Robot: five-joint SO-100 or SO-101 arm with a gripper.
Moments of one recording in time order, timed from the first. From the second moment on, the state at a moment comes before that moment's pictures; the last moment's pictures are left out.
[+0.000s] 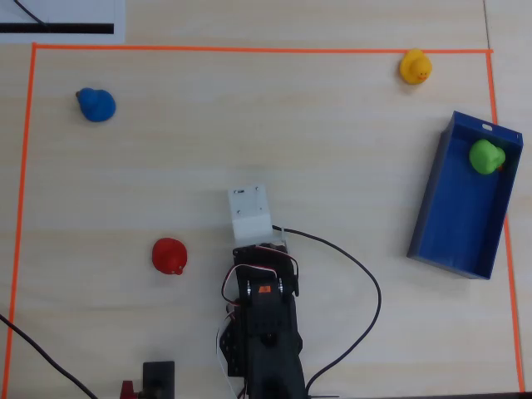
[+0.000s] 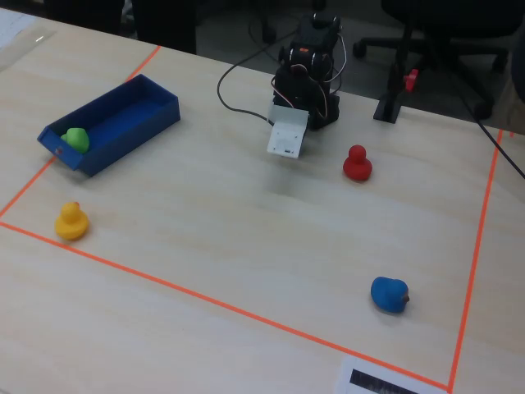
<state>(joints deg) 0.4 186.1 178.1 73.3 -94.3</state>
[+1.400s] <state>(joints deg) 0.3 189.7 178.2 75.1 -94.0</state>
